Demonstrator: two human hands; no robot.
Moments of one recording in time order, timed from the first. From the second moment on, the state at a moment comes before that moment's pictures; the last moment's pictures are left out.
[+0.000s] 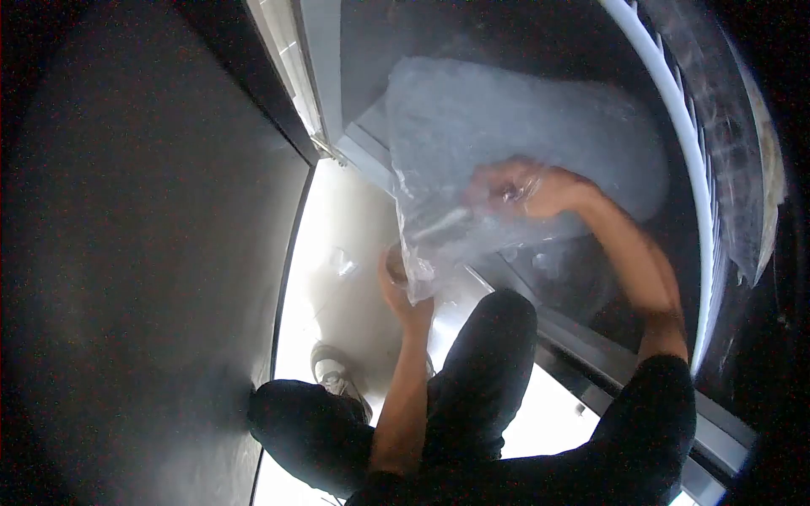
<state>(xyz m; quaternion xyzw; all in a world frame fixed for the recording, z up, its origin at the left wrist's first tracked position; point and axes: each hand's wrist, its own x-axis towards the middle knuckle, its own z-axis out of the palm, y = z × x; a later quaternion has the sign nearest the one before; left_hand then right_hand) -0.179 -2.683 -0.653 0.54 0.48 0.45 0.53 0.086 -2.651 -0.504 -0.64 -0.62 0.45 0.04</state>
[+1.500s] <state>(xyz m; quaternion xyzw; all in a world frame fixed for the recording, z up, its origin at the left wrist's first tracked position) -0.193 -2.670 -0.636 0.53 0.50 0.48 0.49 0.087 -2.652 -0.553 -0.68 -0.45 0.58 -0.02</state>
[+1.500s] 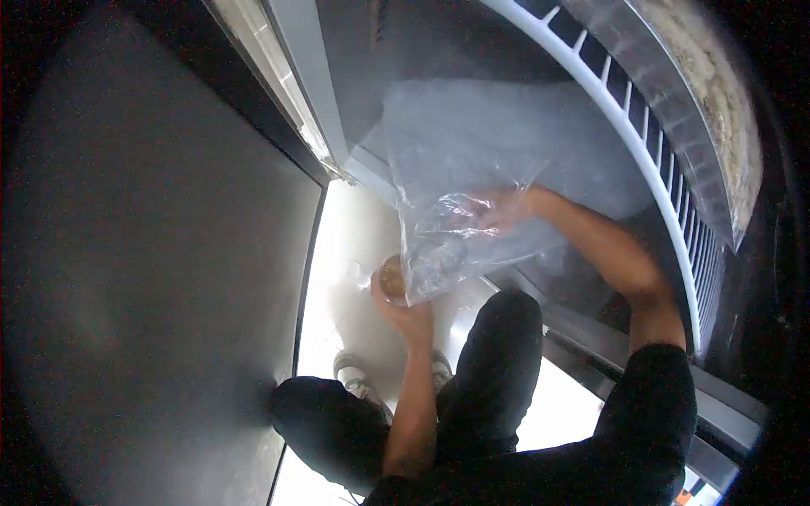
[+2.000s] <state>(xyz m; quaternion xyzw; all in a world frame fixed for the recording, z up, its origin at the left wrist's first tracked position) -0.228 -2.687 -0.609 0.53 0.60 0.40 0.43 0.117 -2.700 -0.493 -0.62 -0.09 0.66 0.42</state>
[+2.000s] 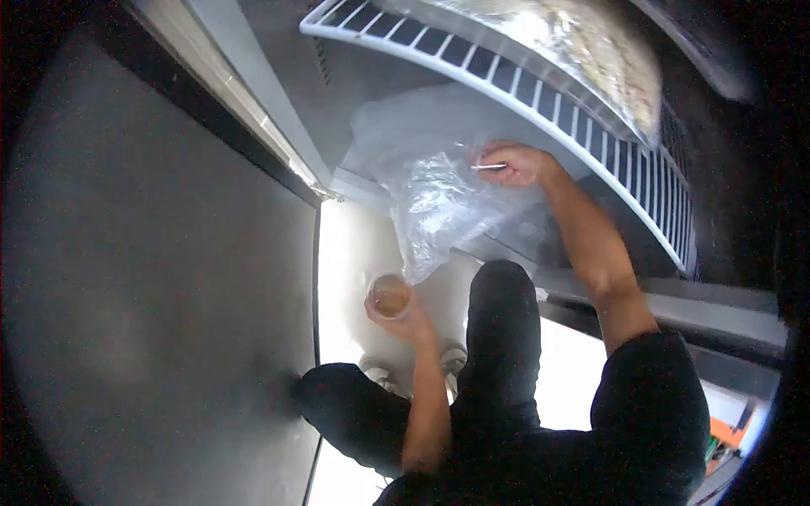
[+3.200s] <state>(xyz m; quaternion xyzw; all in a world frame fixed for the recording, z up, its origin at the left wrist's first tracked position) -0.155 -2.649 -0.478 0.66 0.29 0.35 0.60 -0.069 -2.787 -0.315 -0.85 -0.20 0.31 0.37</state>
